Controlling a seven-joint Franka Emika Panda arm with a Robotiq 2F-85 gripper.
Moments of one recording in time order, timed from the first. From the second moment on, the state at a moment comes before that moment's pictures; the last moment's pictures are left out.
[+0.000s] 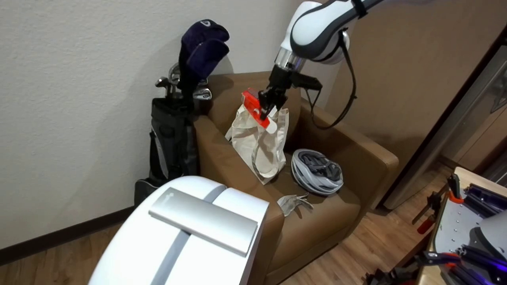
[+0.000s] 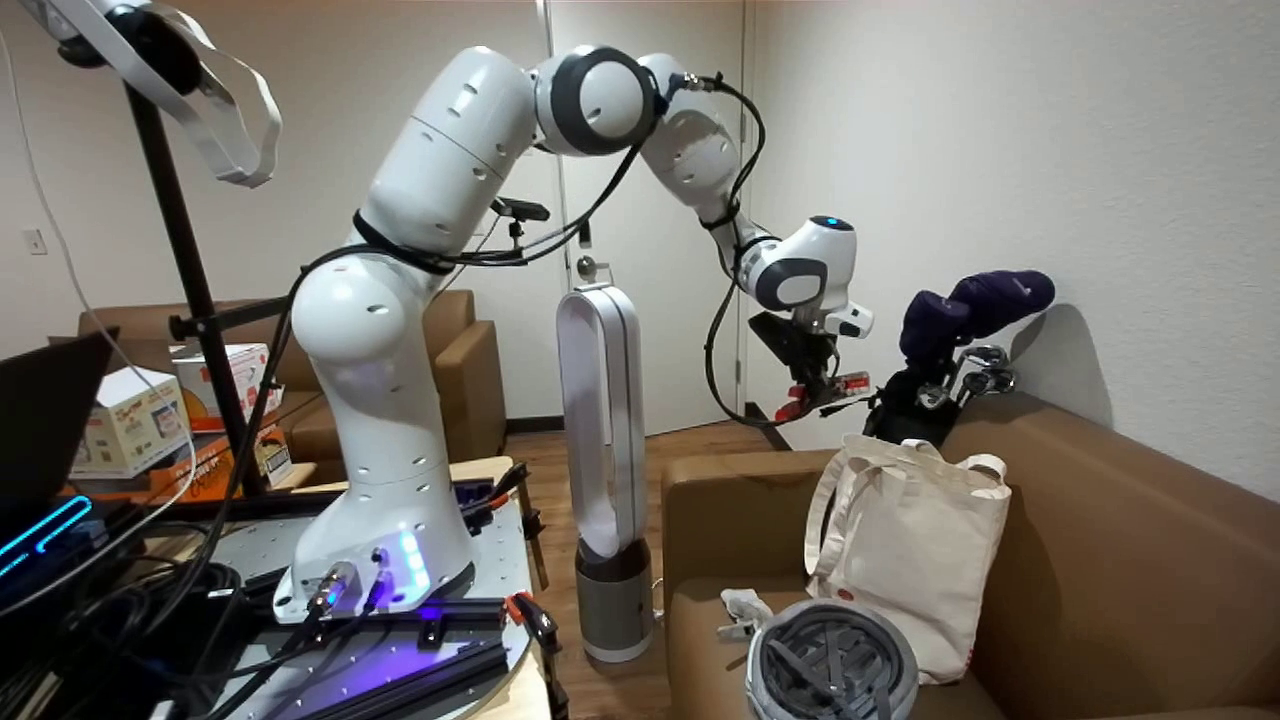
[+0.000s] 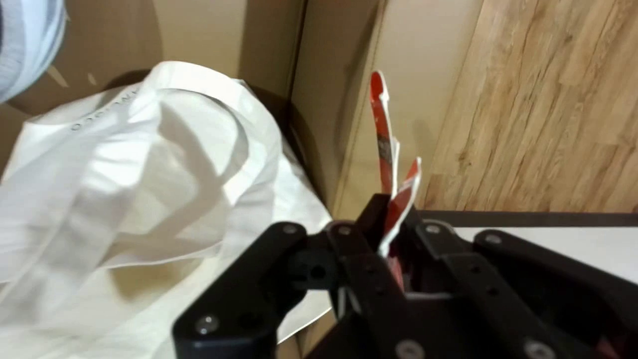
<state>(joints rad) 0.01 0.62 0.17 -1.78 0.25 2.52 0.02</state>
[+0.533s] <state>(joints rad) -0.19 0.37 0.07 -2.03 0.32 2.43 -0.07</state>
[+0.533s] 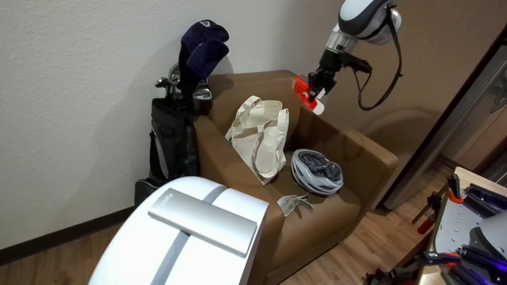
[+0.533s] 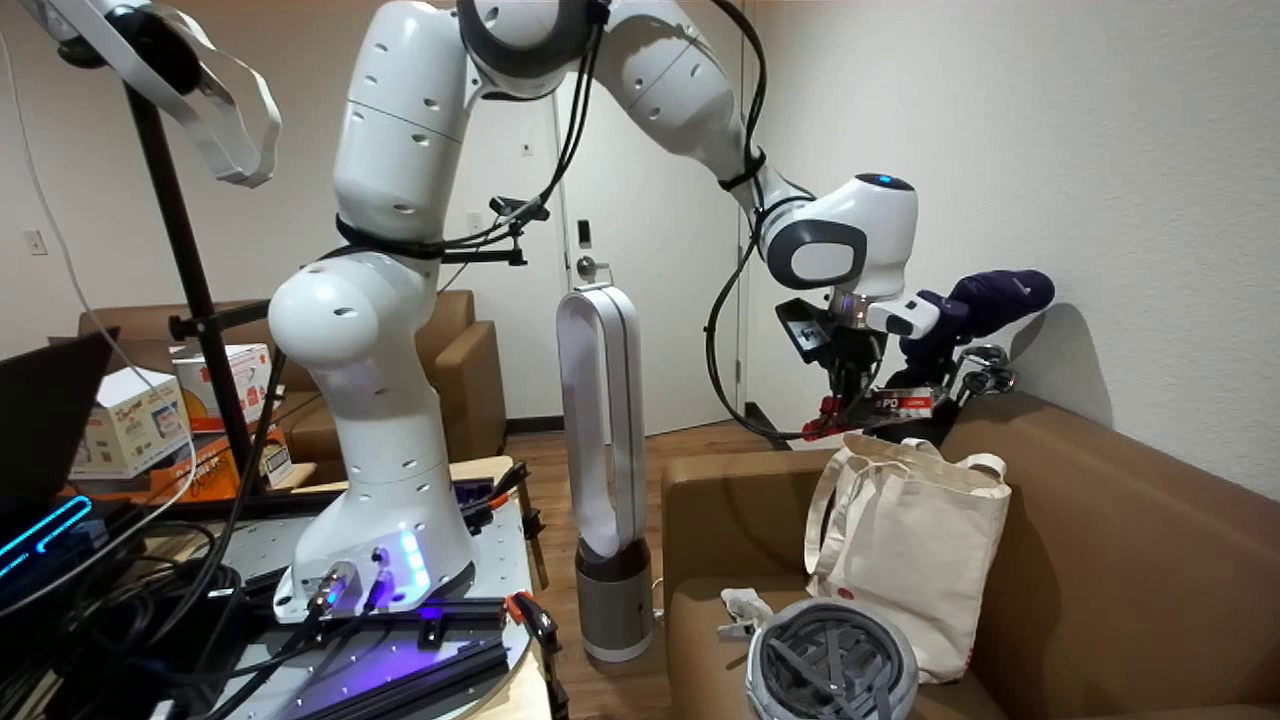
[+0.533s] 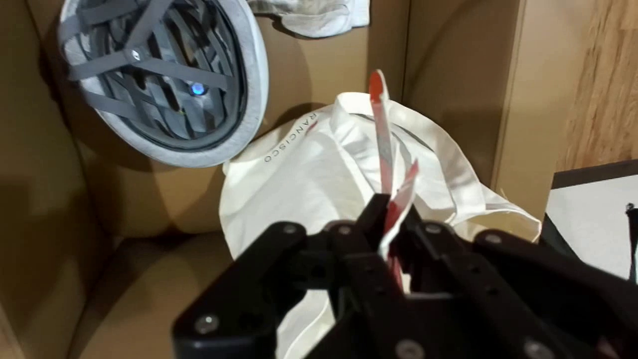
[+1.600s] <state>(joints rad) -0.30 0.47 -0.10 -1.84 0.26 1.96 -0.34</state>
